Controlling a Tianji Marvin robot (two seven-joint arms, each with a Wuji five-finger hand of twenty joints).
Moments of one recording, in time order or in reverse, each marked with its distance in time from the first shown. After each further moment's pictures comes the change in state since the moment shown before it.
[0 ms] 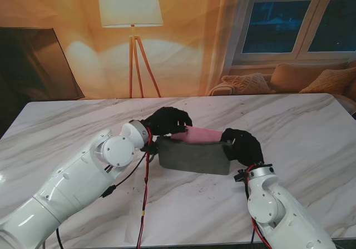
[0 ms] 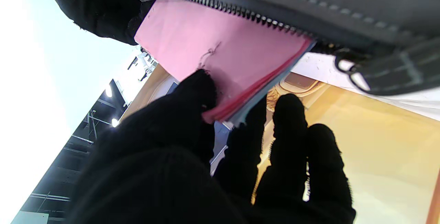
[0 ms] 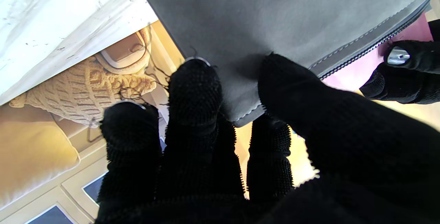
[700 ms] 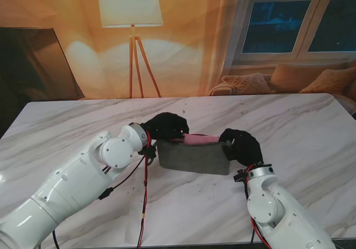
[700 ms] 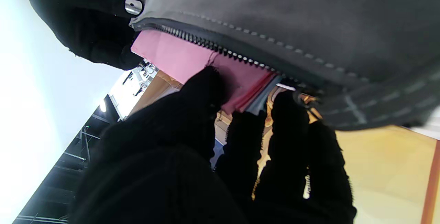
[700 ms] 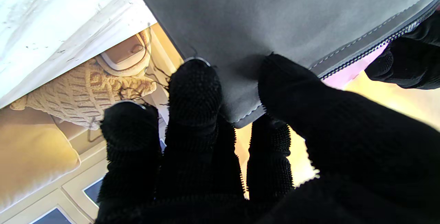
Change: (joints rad) left arm 0.001 0.017 0.014 0.000 0.010 0.009 -0.050; right arm 0.000 0.000 -0.003 -0.002 0.007 0.004 0.005; left_hand 0.040 -0.042 0.043 -0.034 0.036 0.000 0.119 -0.035 0.115 -0.013 0.081 0.086 0.112 0.006 0.129 0.047 0.032 0.013 0.036 -0.016; right_hand -0.001 0.000 0.000 0.000 0.000 0.001 -0.002 -0.020 -0.002 0.000 -0.008 0.000 -0.004 0.000 0.000 0.002 -0.009 0.000 0.000 0.000
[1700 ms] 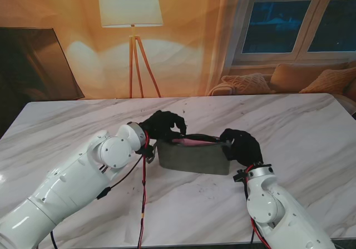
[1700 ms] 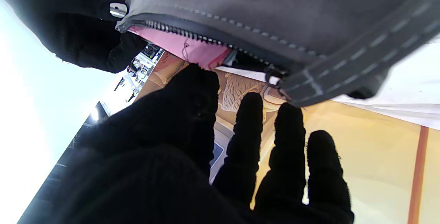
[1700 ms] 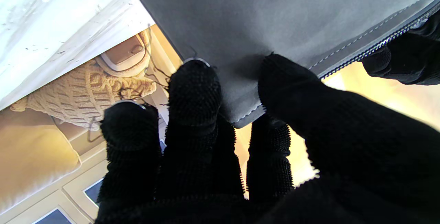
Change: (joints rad) left arm 0.011 0.010 -0.021 -0.025 0.062 0.026 -0.016; right arm 0.000 -0.001 -0.001 0.000 0.005 0.001 0.000; left_hand -0.114 -0.031 0.054 0.013 -0.069 -0.001 0.025 0.071 -0.308 -0.002 -0.132 -0.363 -0.229 -0.035 -0.332 -0.185 -0.086 -0.036 -0.262 -0.006; right_hand 0.000 0.000 0.000 0.000 0.005 0.001 -0.002 -0.021 0.000 0.000 -0.003 0.000 -0.005 0.000 -0.001 0.011 -0.002 0.001 0.000 0.000
